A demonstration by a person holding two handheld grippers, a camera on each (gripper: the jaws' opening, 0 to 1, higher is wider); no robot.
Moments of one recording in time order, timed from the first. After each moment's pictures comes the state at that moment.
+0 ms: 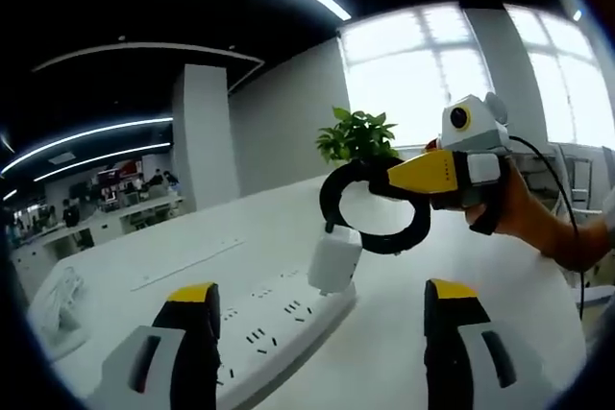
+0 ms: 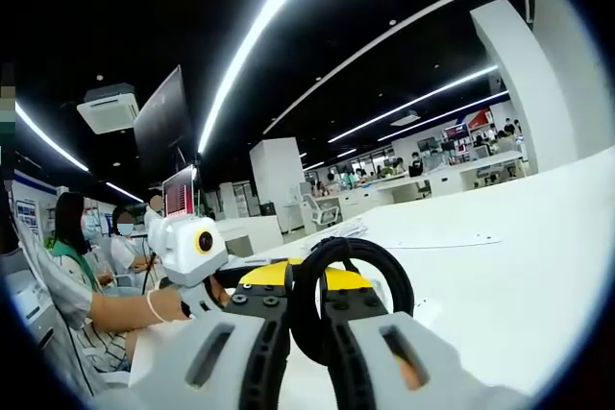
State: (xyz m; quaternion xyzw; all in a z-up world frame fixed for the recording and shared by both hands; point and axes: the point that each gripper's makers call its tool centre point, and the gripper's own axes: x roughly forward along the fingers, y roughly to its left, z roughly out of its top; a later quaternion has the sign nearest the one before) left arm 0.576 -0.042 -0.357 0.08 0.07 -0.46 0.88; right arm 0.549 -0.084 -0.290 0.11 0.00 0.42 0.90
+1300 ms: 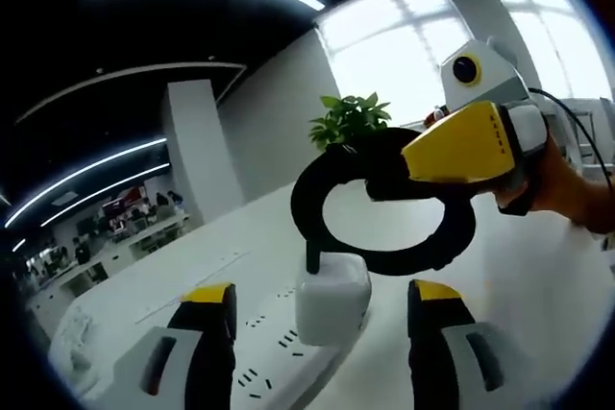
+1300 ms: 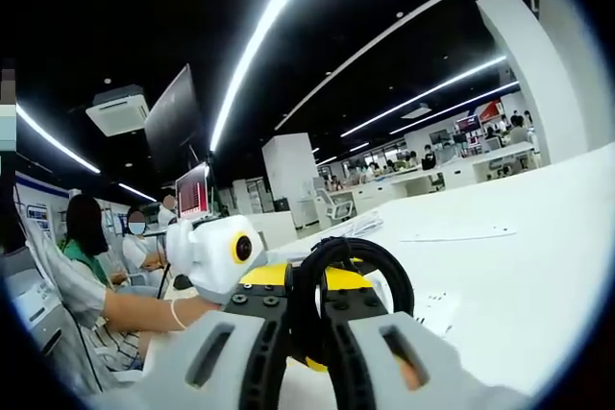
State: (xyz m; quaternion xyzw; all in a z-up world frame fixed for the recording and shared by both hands) left arm 0.592 -0.080 -0.367 0.16 0.05 -0.45 0.88; right arm 0.539 -0.068 -0.294 0.12 0.01 0.45 0.89
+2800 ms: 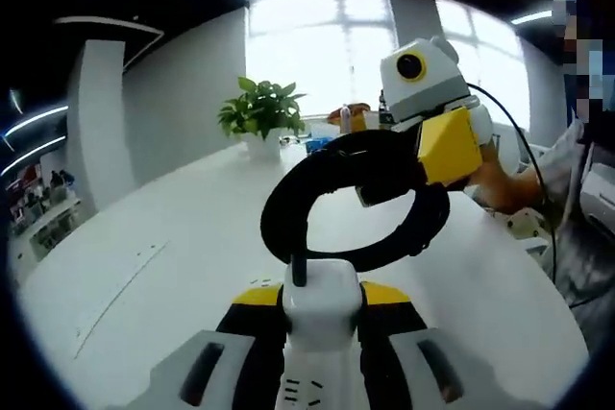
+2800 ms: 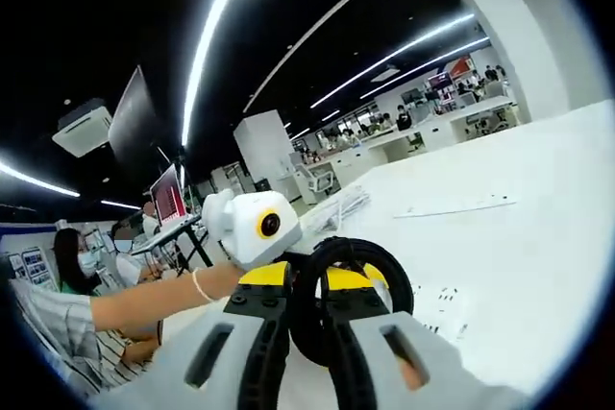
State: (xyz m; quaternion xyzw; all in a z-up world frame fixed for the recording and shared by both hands) left arm 0.606 -0.069 -0.372 0.15 0.14 -0.68 0.71; right arm 0.589 -0.042 -0.287 0.16 0.11 0.41 0.89
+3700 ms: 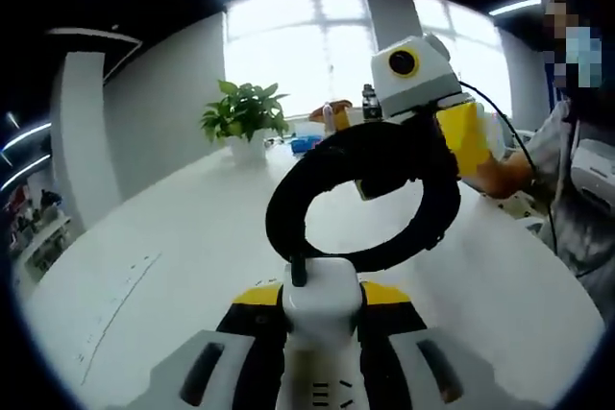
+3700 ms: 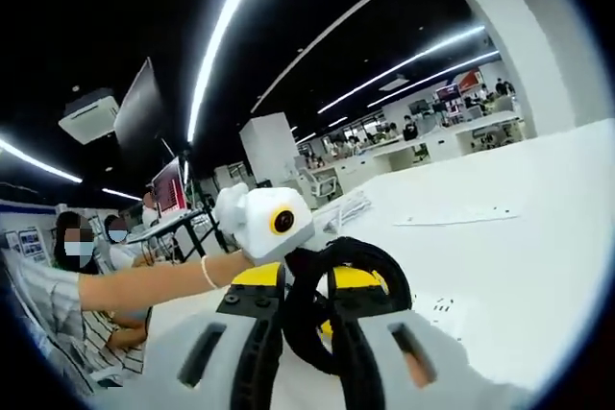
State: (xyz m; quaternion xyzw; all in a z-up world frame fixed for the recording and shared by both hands) left arm 0.613 -0.079 -0.383 0.18 0.12 -0.69 0.69; right arm 0.579 -0.038 -0.294 0.11 0.08 0.44 0.89
